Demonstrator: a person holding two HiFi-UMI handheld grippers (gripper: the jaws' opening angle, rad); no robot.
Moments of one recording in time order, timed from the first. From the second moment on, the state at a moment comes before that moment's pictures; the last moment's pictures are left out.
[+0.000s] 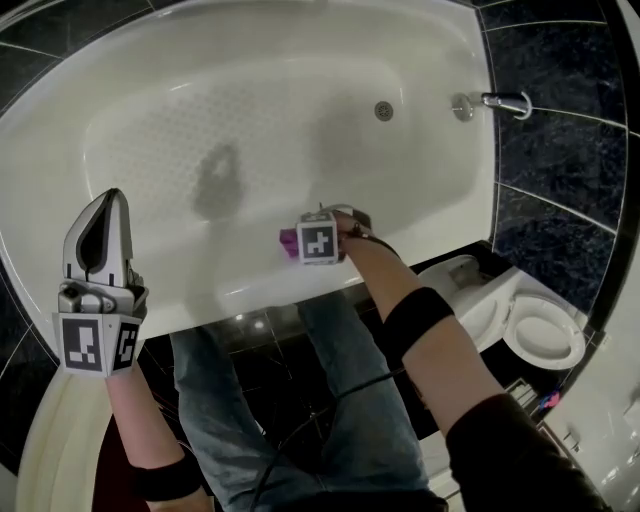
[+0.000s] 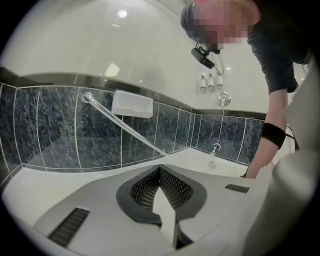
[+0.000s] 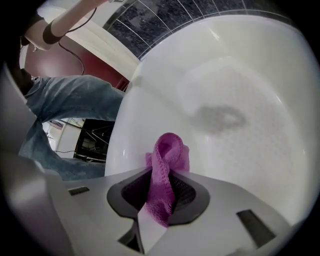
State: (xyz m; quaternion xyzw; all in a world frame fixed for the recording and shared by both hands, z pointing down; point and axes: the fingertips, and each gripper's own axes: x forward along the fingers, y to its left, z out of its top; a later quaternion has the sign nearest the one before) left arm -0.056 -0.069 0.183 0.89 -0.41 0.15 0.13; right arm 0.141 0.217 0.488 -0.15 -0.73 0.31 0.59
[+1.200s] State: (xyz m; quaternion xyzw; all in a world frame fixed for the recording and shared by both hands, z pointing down) left arm 0.103 -0.035 0.126 0.91 -0.37 0.17 0.09; right arm 0.478 0.200 0.478 0.01 -0.64 0.30 0.71
